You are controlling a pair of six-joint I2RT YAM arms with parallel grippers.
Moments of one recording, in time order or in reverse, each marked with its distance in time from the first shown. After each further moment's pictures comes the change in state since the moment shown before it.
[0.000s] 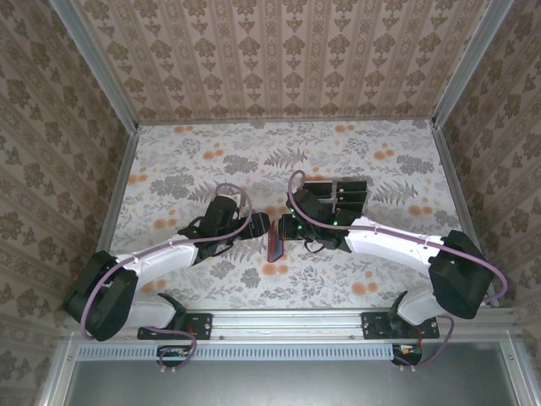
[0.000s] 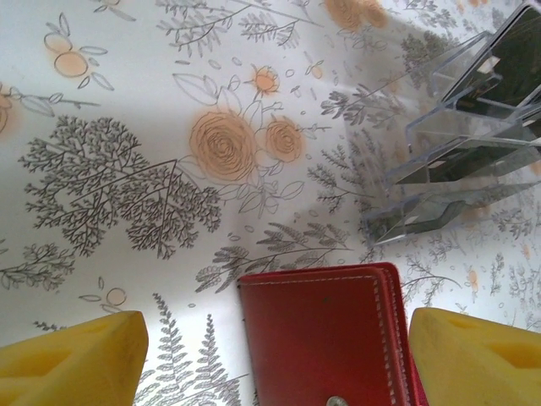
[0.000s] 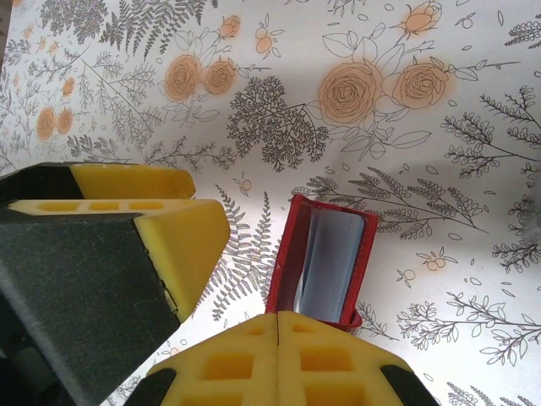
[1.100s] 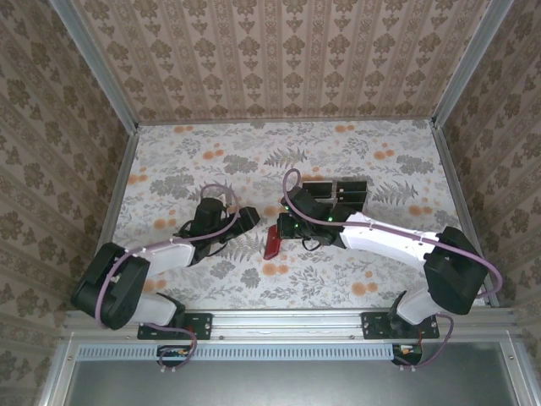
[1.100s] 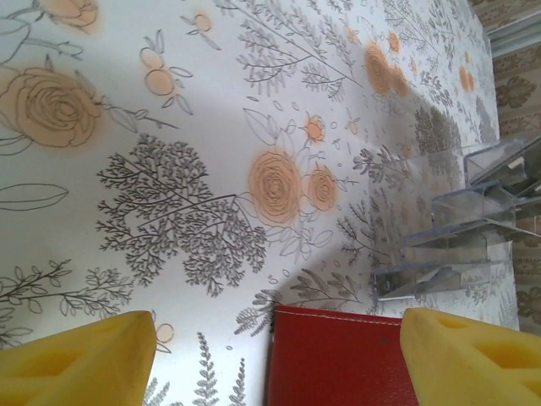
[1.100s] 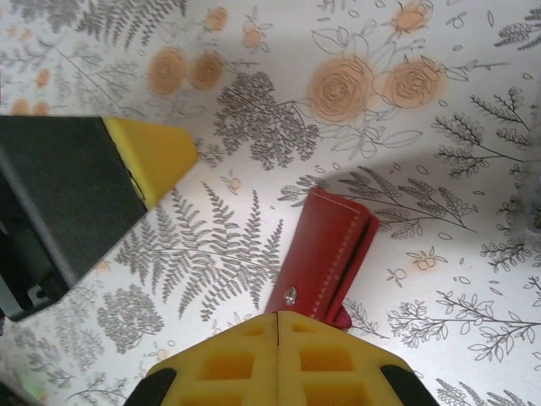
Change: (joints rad) left arm 0.132 0.060 -0.099 0.219 0.097 -0.142; right arm 0.011 0.033 0.063 -0.072 0.021 -0.013
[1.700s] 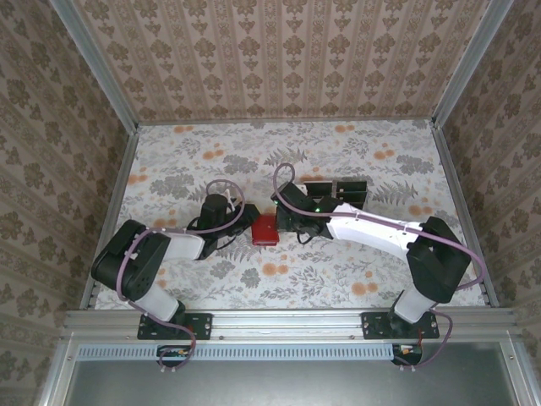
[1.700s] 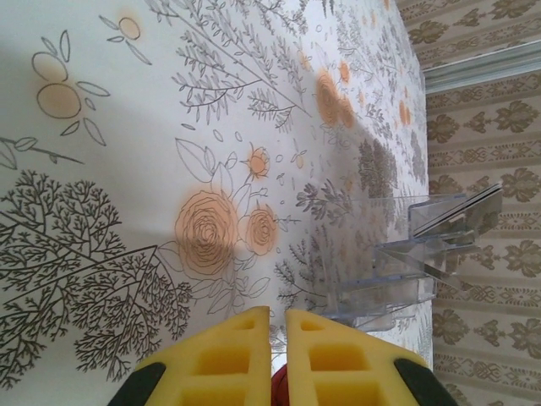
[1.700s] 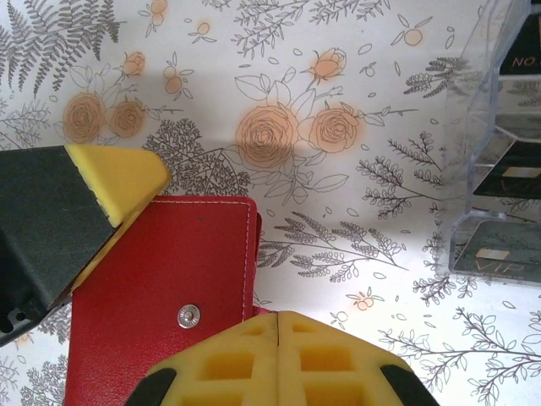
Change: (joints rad) left arm 0.008 0.226 0.018 0.337 0.077 -0.201; right arm 0.000 0.126 0.129 -0.125 0.159 0.024
